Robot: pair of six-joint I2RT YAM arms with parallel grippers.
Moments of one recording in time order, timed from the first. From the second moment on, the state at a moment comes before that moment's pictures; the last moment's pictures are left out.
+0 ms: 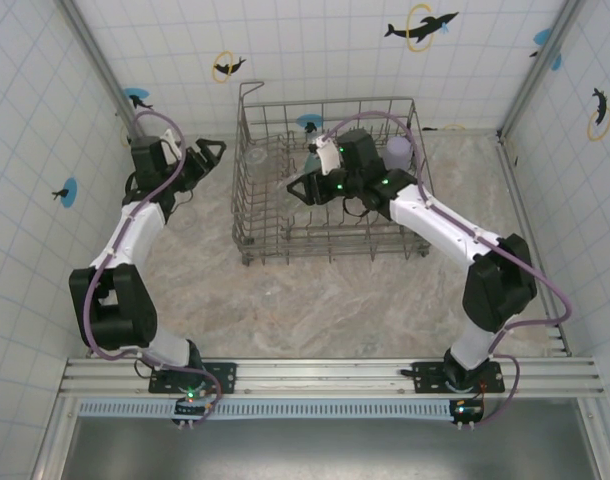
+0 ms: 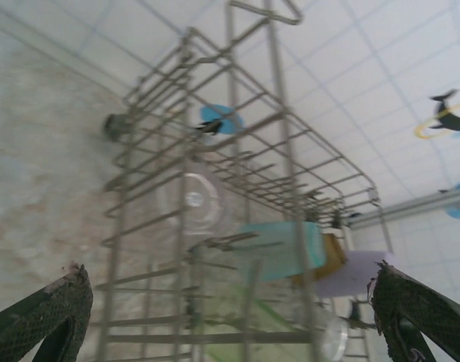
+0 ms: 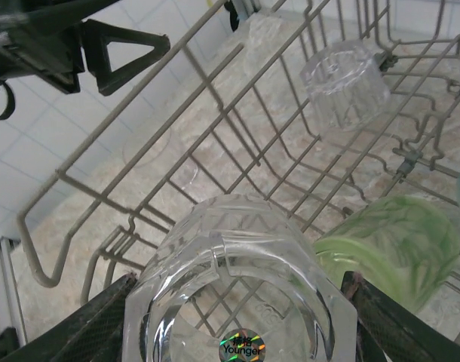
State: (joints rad) left arm 0.05 1.53 1.14 -0.07 0.55 -0.65; right arm 0.66 1.72 1.49 -0.33 -0.39 0.19
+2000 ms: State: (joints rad) left arm 0.15 1.47 1.05 -0.10 0.48 -0.60; right arm 0.88 1.88 1.52 -0.32 -0.28 -0.07
